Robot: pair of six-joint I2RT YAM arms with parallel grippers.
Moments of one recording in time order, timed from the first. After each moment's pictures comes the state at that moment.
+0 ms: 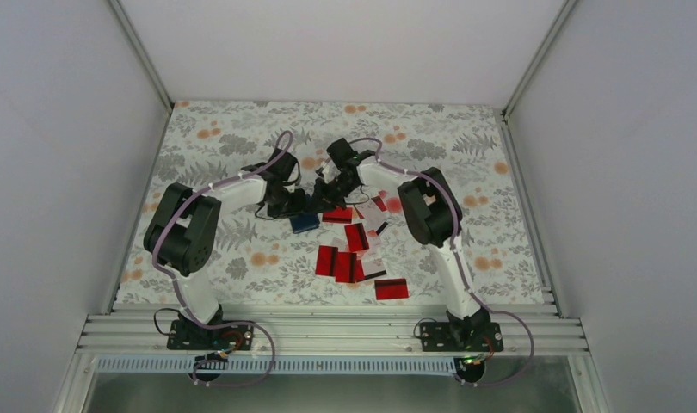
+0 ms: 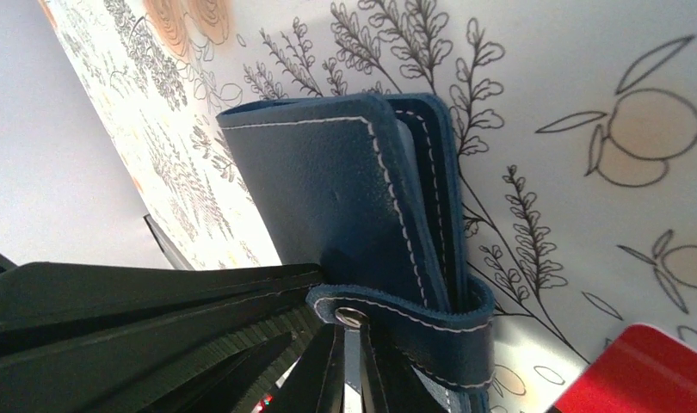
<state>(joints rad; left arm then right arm) -0.43 1.82 1.11 -0.54 0.25 -0.48 0.62 2.34 1.74 -0.64 -0.82 0.67</state>
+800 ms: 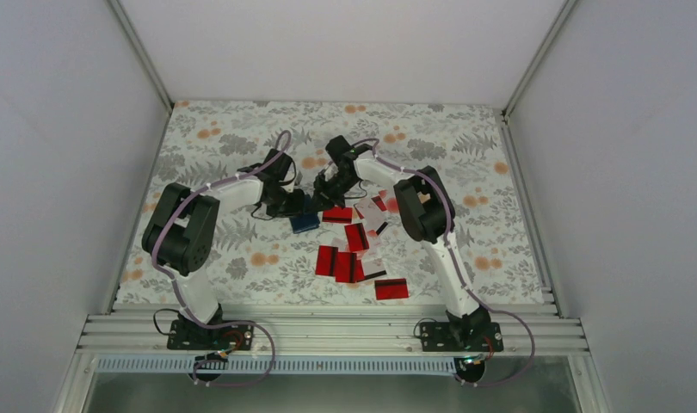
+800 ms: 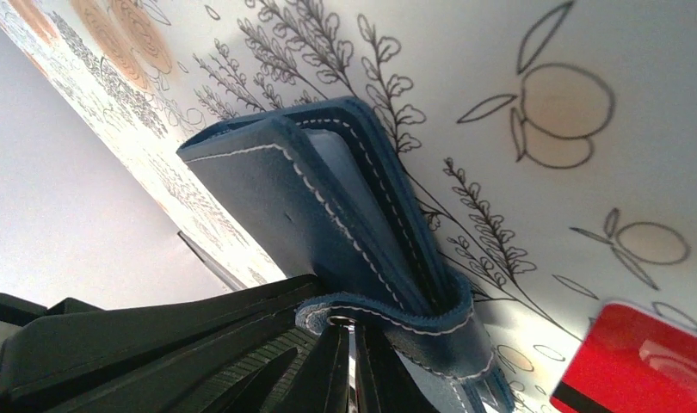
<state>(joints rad) -0.41 1.83 1.08 -0.48 0.32 -0.40 0.61 2.43 1.90 -0.83 -0.86 0.80</state>
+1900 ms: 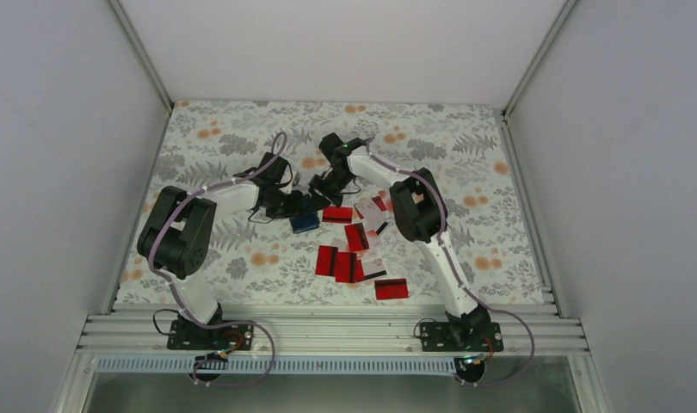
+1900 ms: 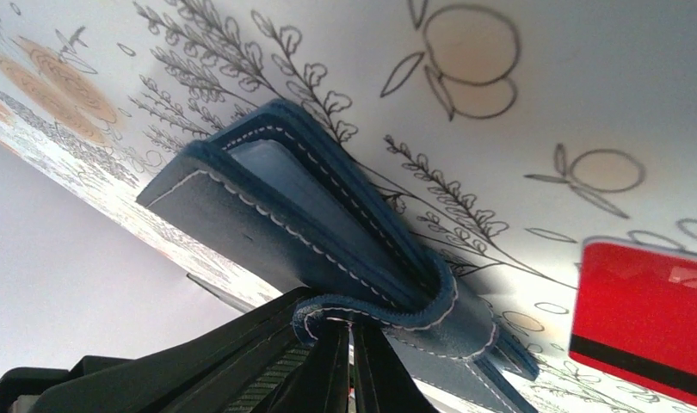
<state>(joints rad) -0.38 1.78 1.01 -0.38 0.37 -0.40 0.63 2.52 2.06 -1.02 -0.80 0.99</state>
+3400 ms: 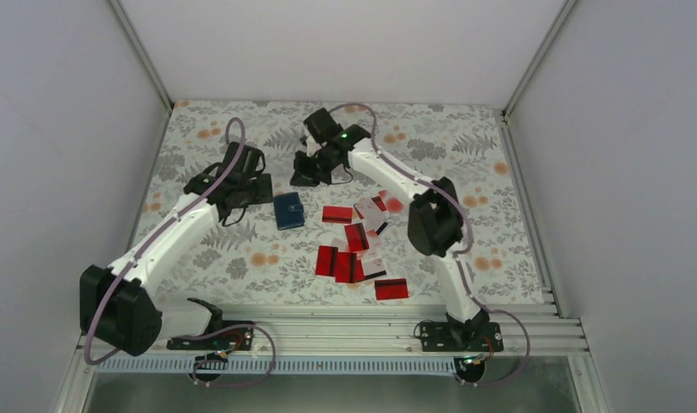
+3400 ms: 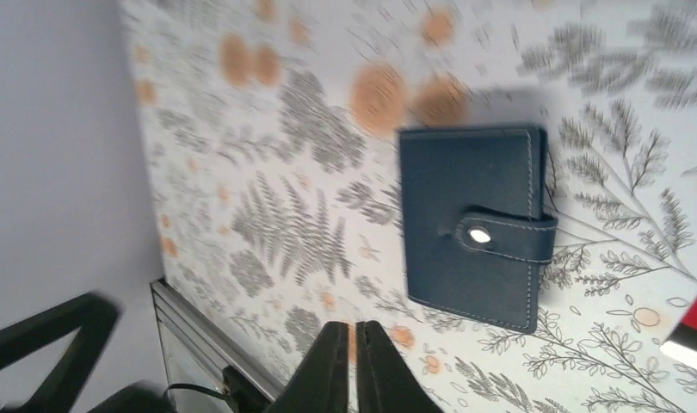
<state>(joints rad) -0.39 1.30 1.04 -0.72 -0.14 -0.45 0.72 2.29 2.08 -0.88 -0.53 0.79</state>
